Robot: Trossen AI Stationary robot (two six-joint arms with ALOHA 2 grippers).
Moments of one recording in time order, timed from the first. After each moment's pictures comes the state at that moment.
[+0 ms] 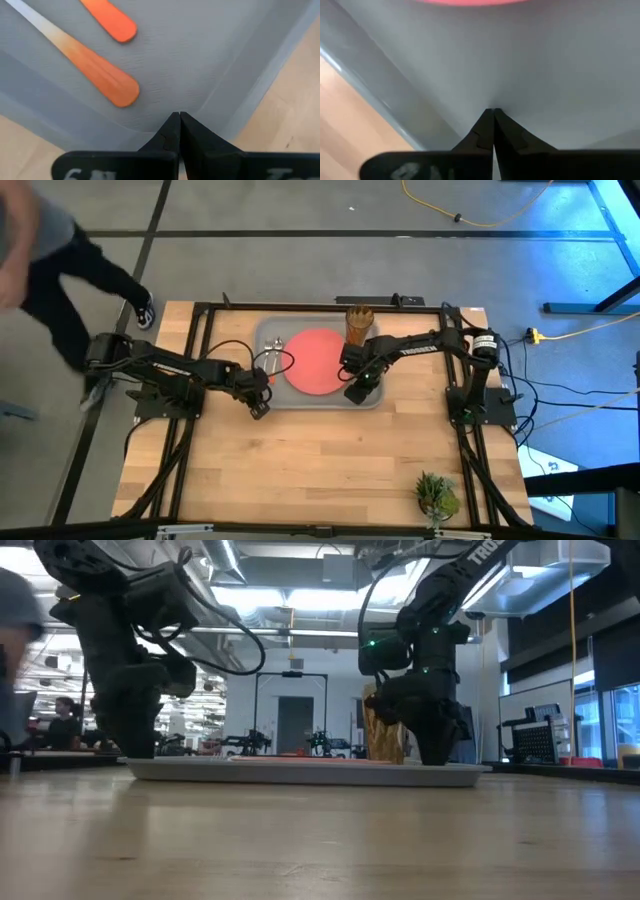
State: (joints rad) left arm 0.04 1.27 0.48 -0.34 -0.03 -0.65; right arm -0.24 1.88 1.14 -0.74 -0.26 0.44
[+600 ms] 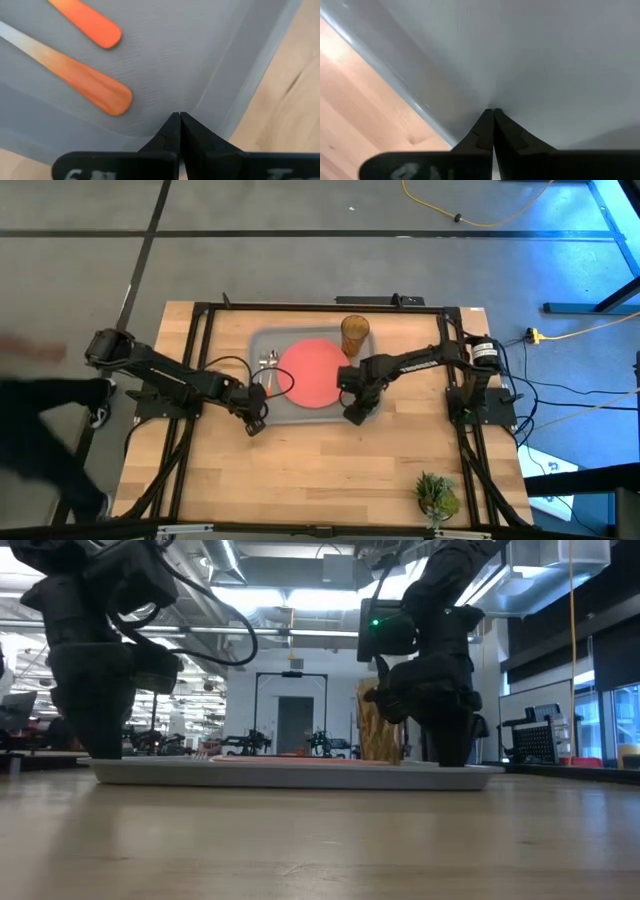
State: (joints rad) left arm -0.18 1.27 0.48 -0.34 -0.02 -0.81; right arm -0.06 1.88 1.14 -0.74 -0.29 0.59
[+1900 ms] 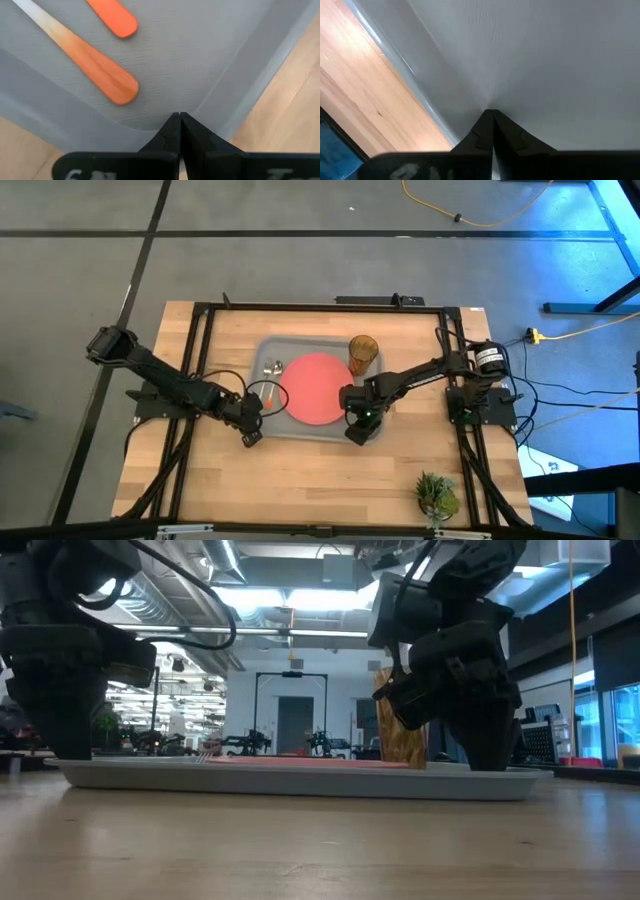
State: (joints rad) left arm -0.37 1.27 0.48 -0.33 -0.09 -1.02; right arm 0.08 1.88 1.02 -0.55 -0.39 0.76
